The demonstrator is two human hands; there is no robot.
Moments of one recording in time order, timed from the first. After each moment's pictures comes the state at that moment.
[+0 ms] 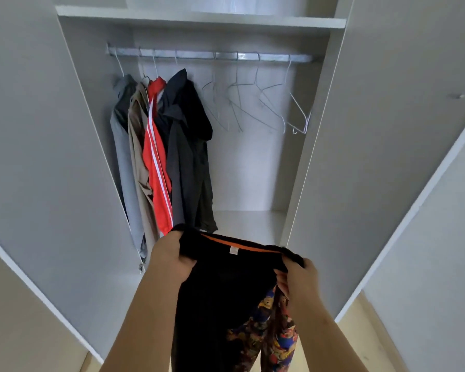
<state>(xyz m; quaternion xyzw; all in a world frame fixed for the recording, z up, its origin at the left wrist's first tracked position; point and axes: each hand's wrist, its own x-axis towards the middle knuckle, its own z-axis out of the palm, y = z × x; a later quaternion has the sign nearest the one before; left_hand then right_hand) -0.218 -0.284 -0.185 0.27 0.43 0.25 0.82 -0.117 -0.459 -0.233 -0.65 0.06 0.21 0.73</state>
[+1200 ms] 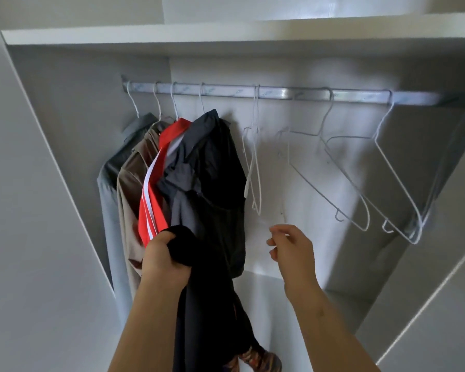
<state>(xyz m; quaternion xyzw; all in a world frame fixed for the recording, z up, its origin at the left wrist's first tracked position) 0.062 -0.067 -0.126 0.14 0.34 0.47 0.80 0.207 -0.163 -0.152 -0.68 -0.23 0.21 0.66</state>
